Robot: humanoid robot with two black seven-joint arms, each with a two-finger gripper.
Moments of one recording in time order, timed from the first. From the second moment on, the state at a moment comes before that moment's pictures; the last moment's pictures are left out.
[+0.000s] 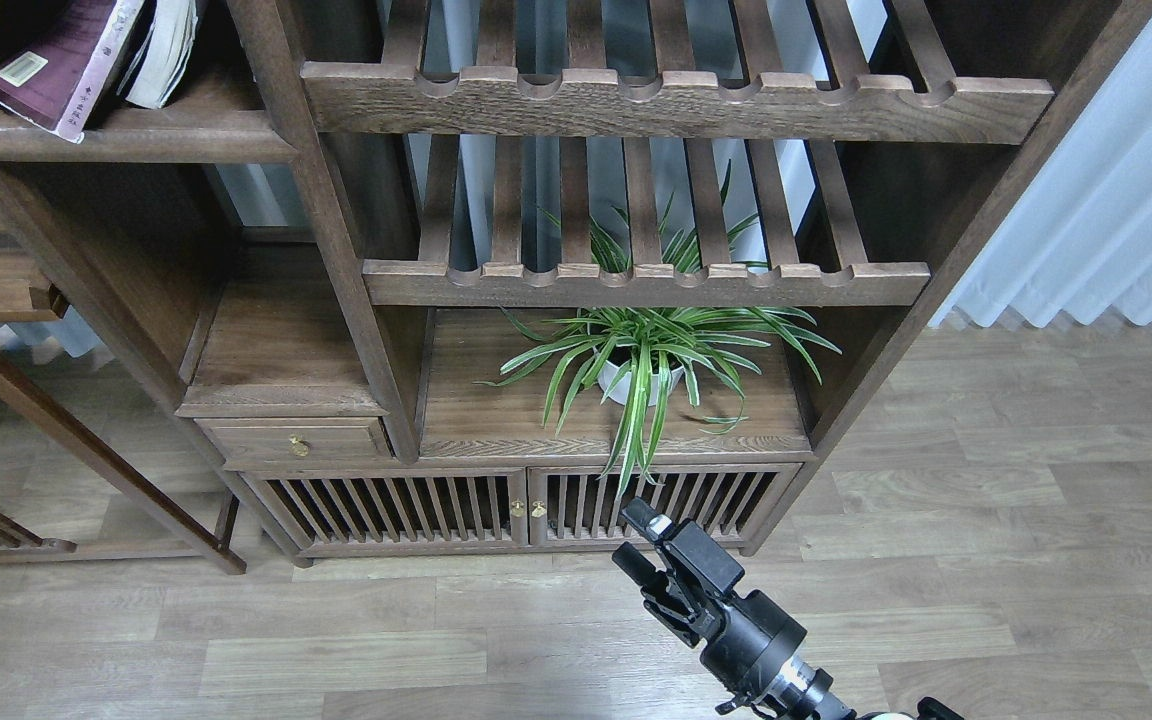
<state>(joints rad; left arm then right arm) -1.41 0.63 -0.90 -0.49 0.39 -0.49 0.38 -0.13 -0.17 0.84 1.27 0.31 0.58 -0.18</state>
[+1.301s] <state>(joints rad) -1.22 0.73 -0.85 -0.77 0.31 -0.49 0.35 -0.15 -0.19 0.90 1.27 0.31 0.58 -0.17</state>
